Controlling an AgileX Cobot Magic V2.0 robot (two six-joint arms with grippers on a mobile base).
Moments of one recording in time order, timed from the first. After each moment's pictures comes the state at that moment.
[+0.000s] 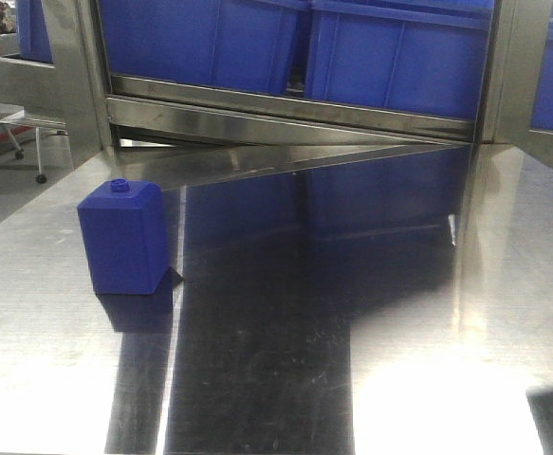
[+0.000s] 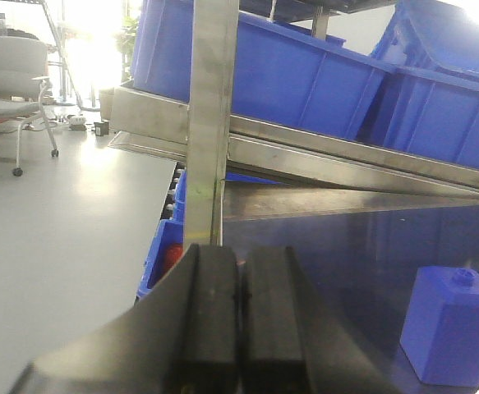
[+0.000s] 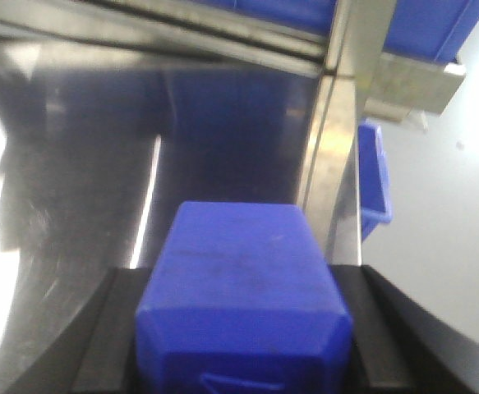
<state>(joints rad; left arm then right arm) -0.11 -0.01 0.01 -0.12 0.03 0.03 0.10 0.66 -0.41 0.01 0.16 0.00</state>
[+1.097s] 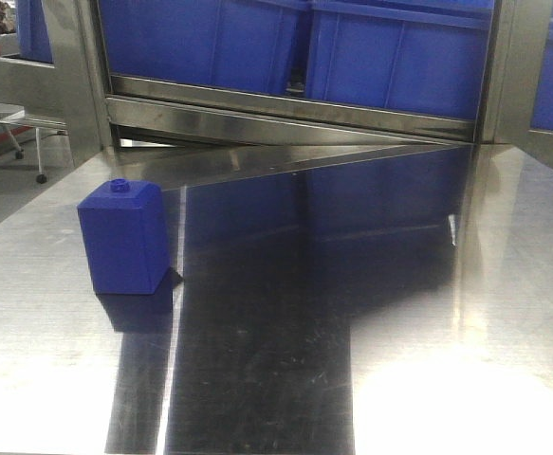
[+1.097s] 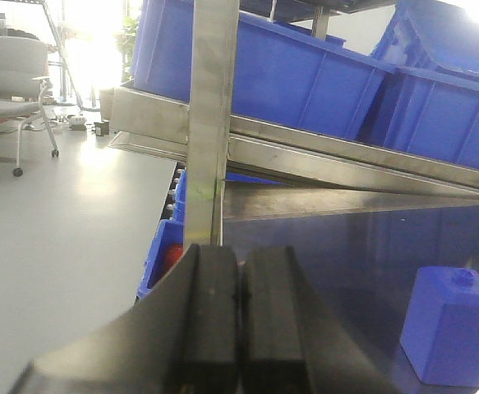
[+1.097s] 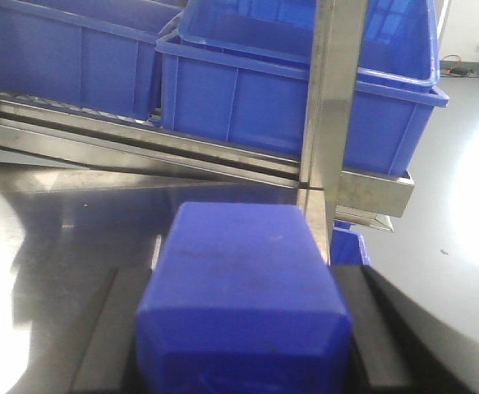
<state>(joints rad) -0.11 -0.01 0.01 -0.12 0.03 0.03 0.10 0.24 -0.40 -0.02 0.31 0.05</state>
